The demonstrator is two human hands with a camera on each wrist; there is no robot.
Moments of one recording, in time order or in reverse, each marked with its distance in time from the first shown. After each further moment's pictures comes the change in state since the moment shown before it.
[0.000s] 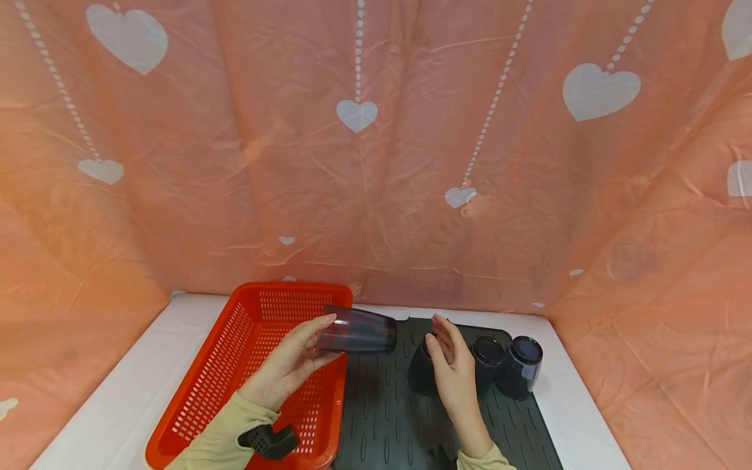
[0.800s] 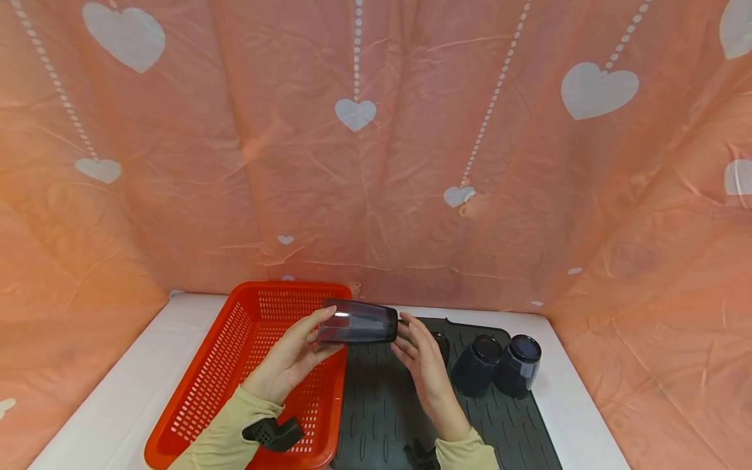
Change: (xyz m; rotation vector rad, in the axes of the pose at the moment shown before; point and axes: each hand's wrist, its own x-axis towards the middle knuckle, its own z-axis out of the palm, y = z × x) left_hand 0.004 0.004 0.006 -0.037 -0.005 -0.013; right_hand 0.010 -0.012 0.030 0.571 -0.255 0.324
